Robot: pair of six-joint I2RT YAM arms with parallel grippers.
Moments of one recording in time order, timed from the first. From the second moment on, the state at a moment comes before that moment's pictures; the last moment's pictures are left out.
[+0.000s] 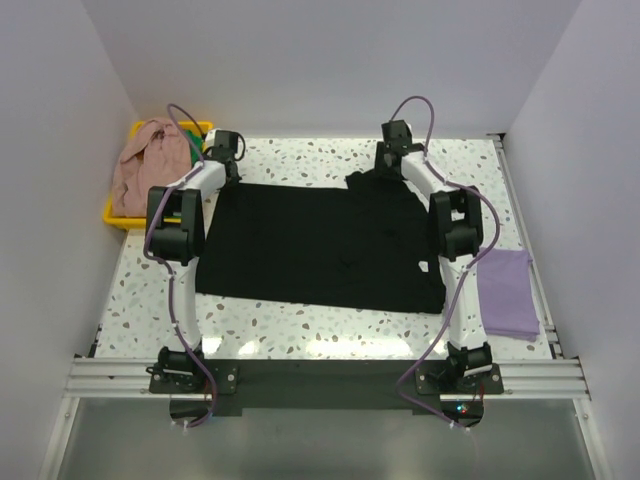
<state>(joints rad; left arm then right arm) -0.09 2.30 1.76 -0.35 -0.41 -0.41 0.22 2.47 2.10 -0.51 0.24 0.28</state>
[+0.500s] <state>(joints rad) -0.09 2.30 1.75 -0.32 -0.40 -0.41 0.20 2.48 2.12 -0.55 0.24 0.31</state>
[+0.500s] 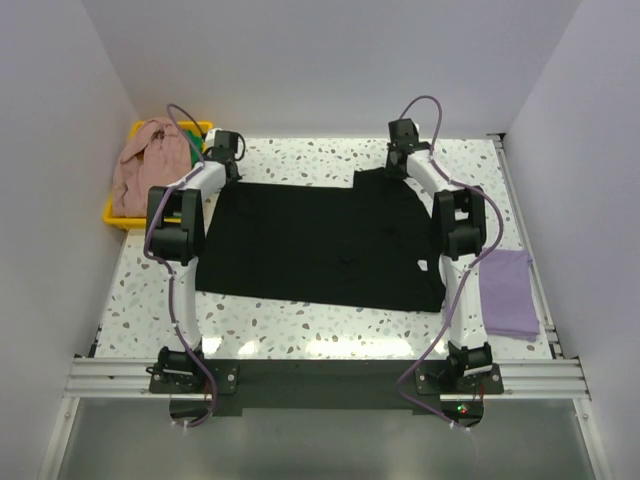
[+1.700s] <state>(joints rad) -0.08 2.28 1.76 -0.23 -0.30 -0.42 0.14 2.37 2.02 -0.41 0.13 0.31</state>
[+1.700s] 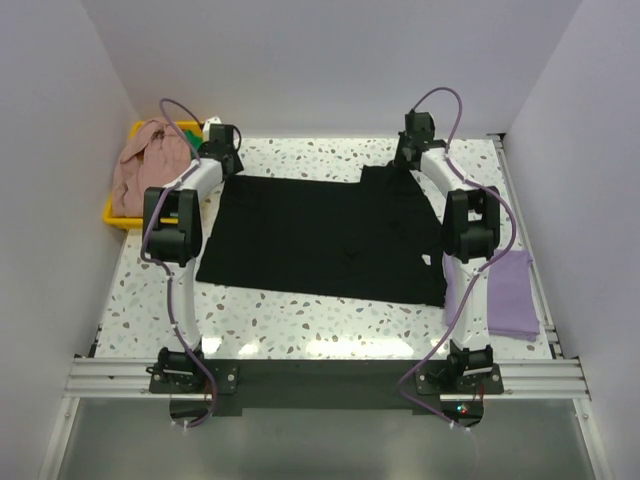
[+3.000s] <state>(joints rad) -0.08 2.38 1.86 -0.27 -0.30 -0.46 0.12 2.36 1.97 -0.39 0.07 0.36</state>
